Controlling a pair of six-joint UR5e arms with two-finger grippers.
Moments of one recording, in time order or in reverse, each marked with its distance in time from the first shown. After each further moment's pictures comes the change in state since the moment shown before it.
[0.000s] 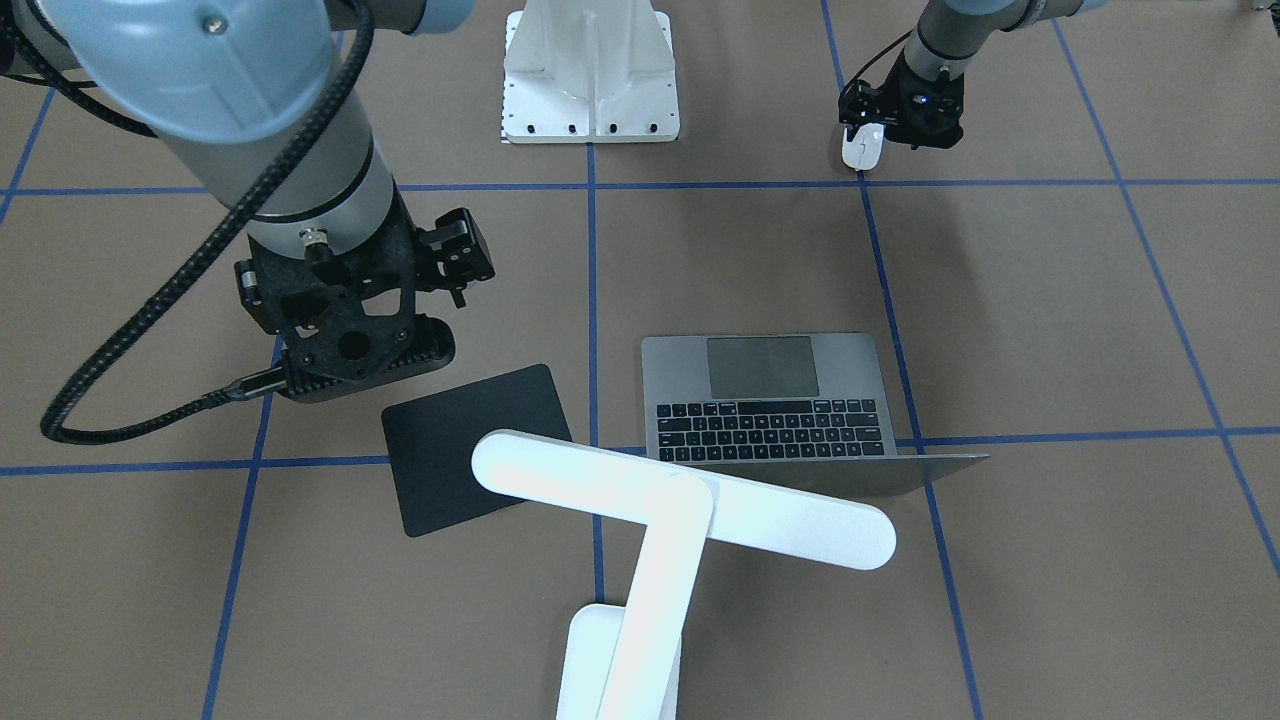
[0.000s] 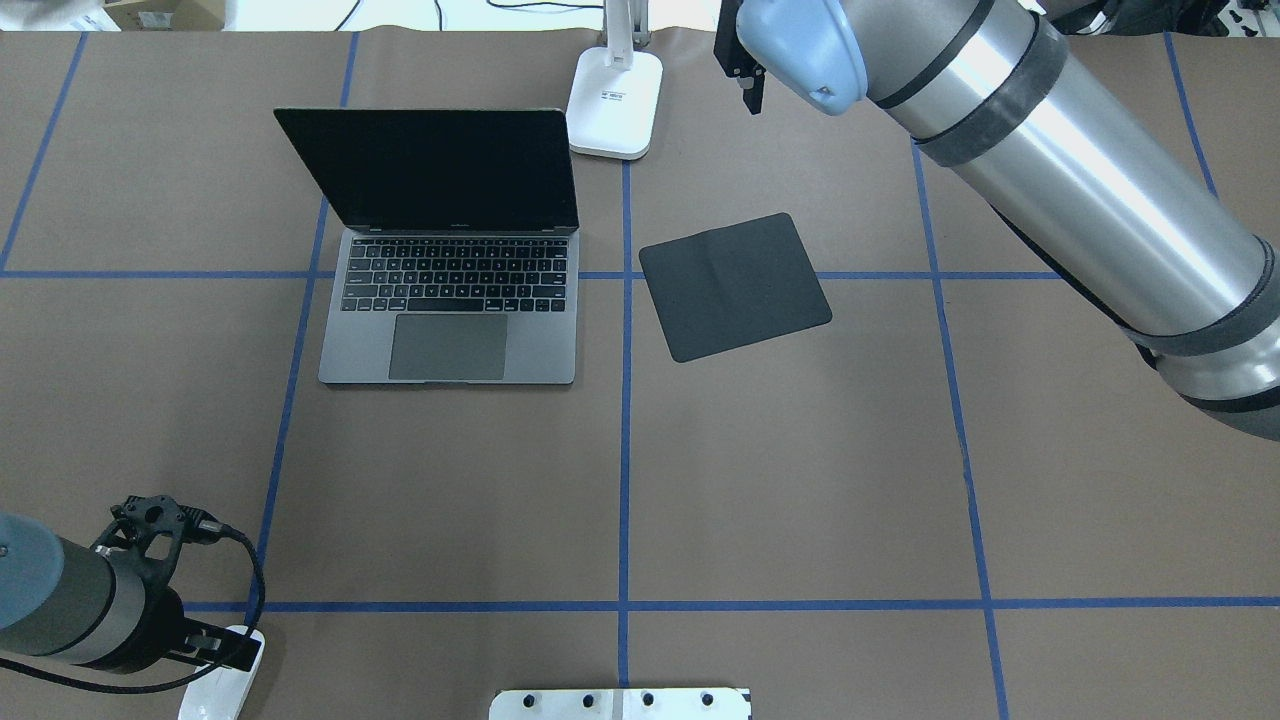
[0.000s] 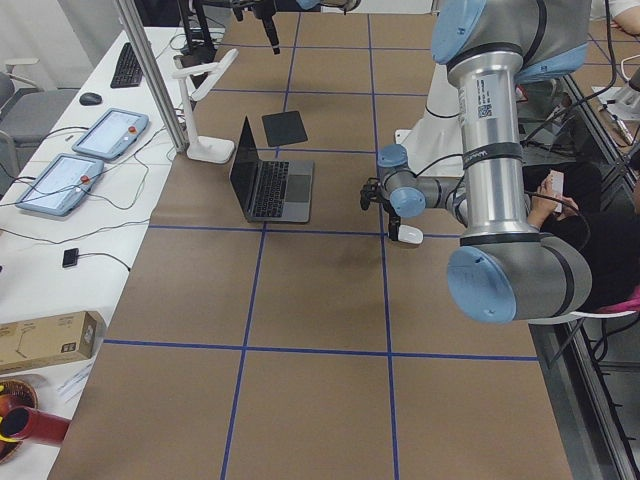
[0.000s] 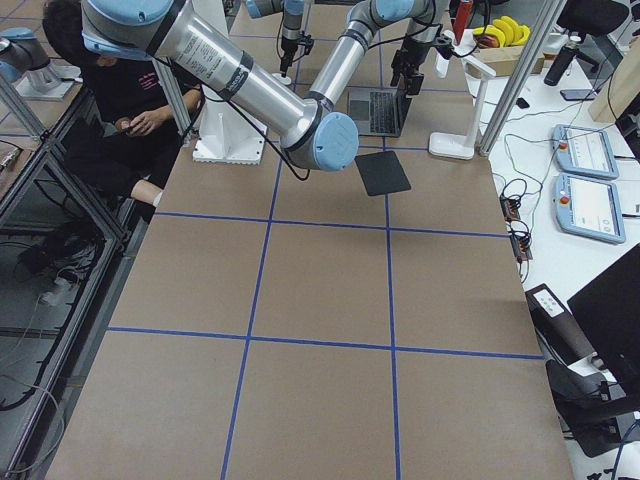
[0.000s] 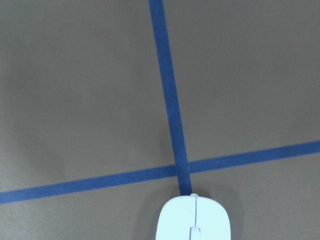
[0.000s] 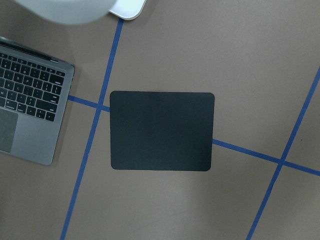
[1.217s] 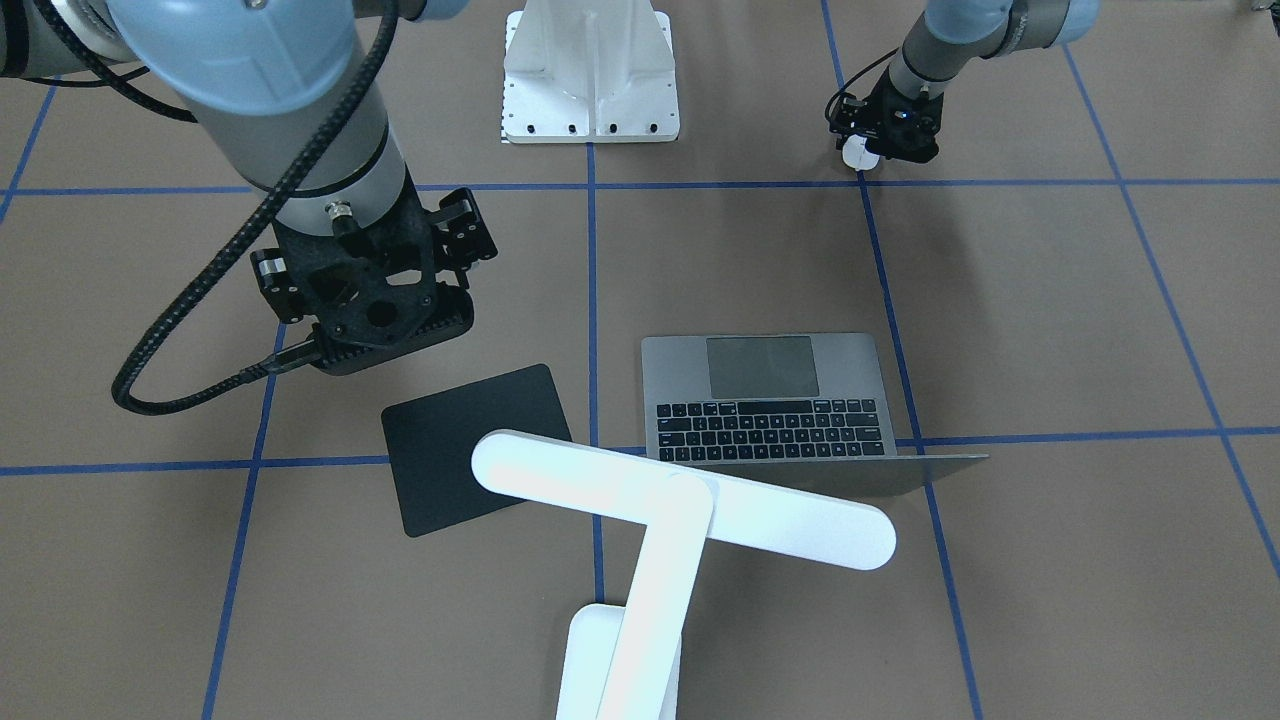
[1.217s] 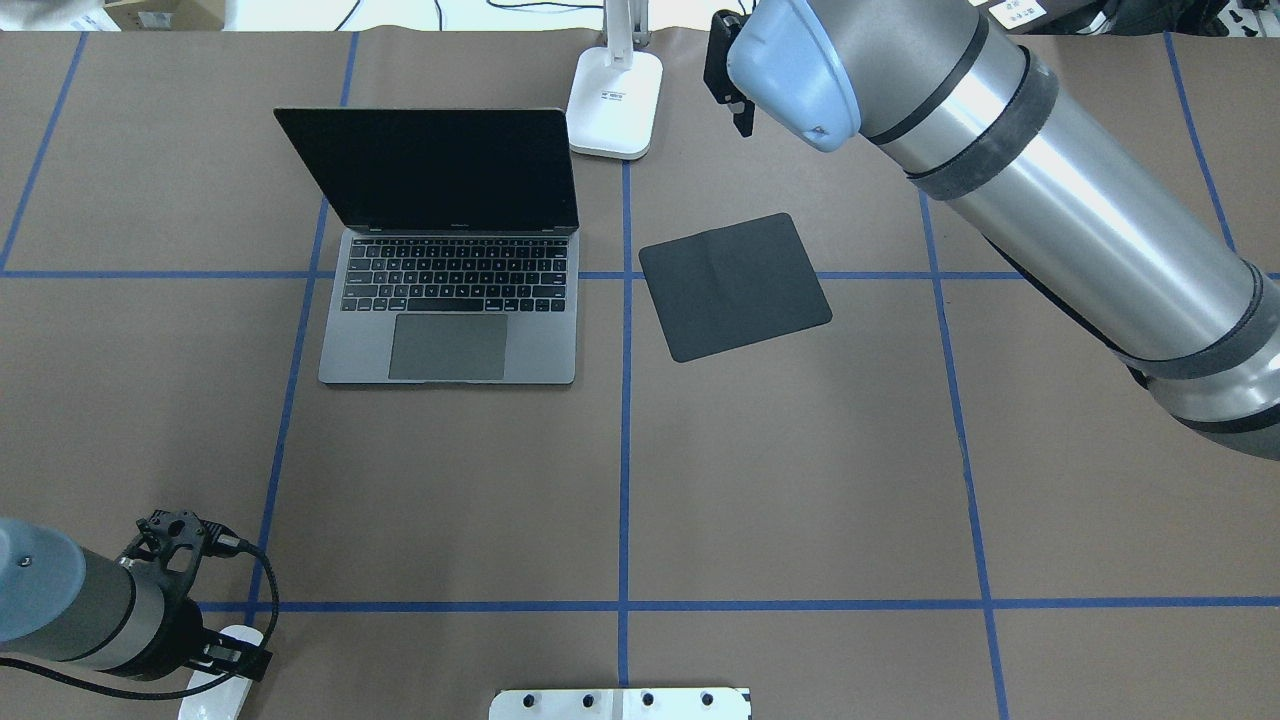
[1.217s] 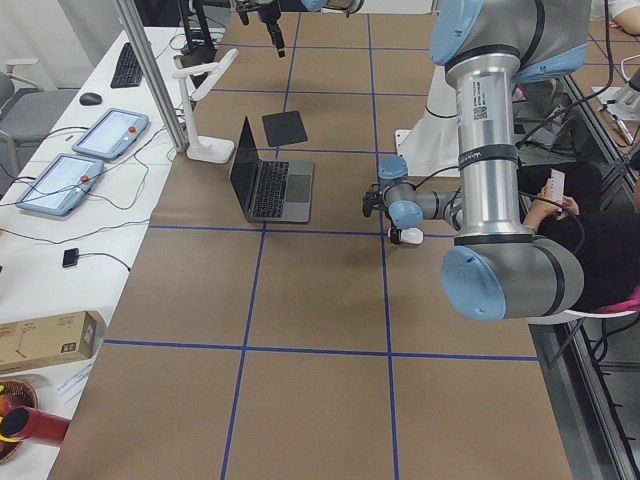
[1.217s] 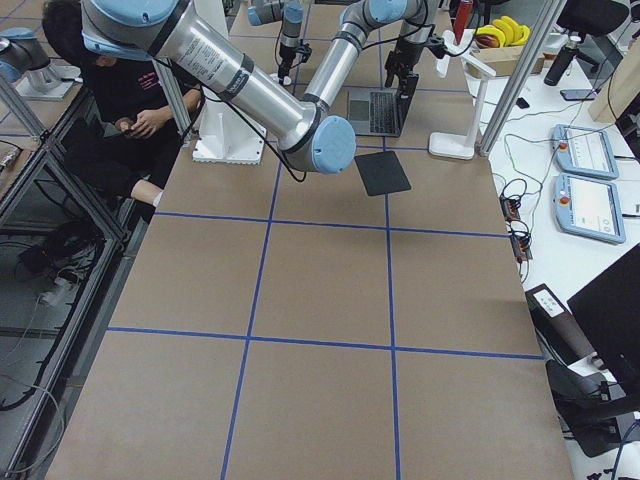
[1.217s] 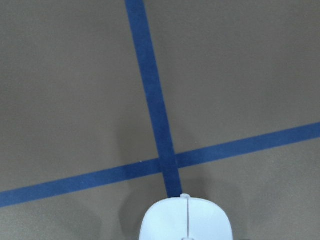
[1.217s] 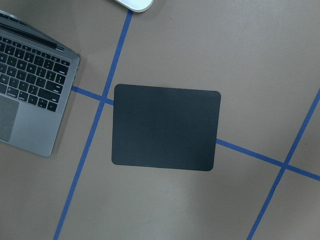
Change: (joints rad) left arm 0.018 -0.019 0.088 -0.119 -0.017 0.000; right arm -0.032 -0.007 0.032 0.004 -0.022 -0.007
